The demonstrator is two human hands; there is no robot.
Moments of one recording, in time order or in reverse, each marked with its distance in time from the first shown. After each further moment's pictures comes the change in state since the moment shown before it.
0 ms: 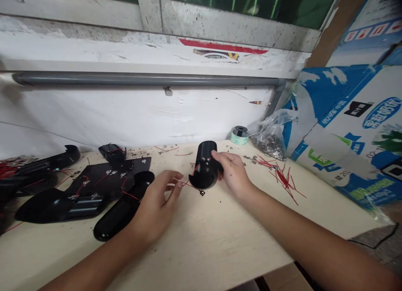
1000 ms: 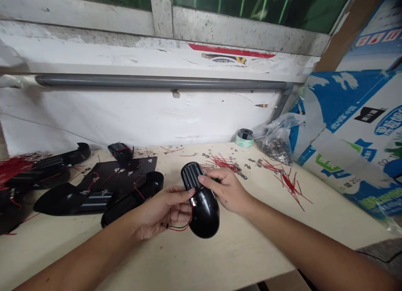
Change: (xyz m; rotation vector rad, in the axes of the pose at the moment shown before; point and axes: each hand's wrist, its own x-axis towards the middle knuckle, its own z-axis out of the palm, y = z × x) left_hand 0.007 0.010 -0.011 -0.741 -0.482 -0.757; right_hand -0.024 -0.003 0.014 -0.224 -0.433 -0.123
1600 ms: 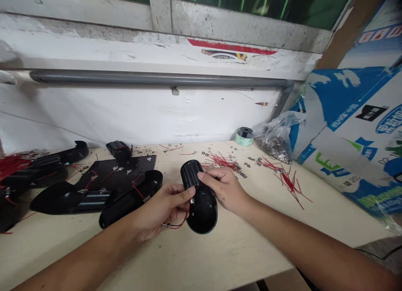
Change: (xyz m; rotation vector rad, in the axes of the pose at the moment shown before) left_hand 0.005 -0.009 0.002 0.055 0.035 0.107; right_hand -0.001 0.005 0.006 0.080 0.073 0.075
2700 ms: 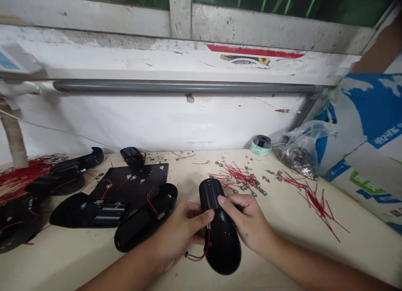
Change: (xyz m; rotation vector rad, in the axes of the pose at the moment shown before) left_hand 0.002 -0.008 0.001 -0.081 0.108 0.046; right_hand -0.015 0.006 0.011 -0.016 0.109 0.148
